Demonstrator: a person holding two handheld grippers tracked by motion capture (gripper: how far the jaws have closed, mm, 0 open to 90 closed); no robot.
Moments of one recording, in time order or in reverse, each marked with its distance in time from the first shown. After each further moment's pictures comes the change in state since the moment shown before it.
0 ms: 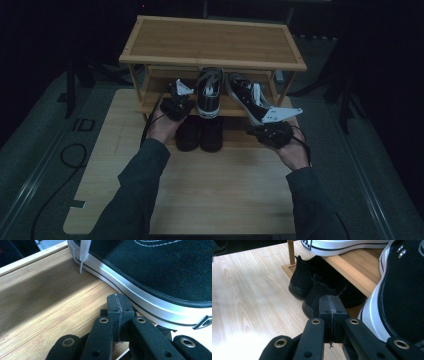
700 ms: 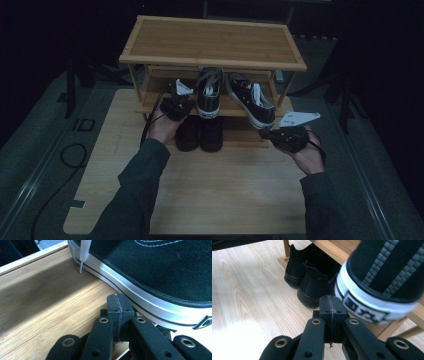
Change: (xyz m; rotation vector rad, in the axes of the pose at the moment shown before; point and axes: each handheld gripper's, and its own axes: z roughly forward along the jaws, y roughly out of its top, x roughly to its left) left arm 0.001 0.000 0.000 -0.004 -0.003 -0.006; right arm -0.015 -0.026 -0.029 0.014 -0.013 0.027
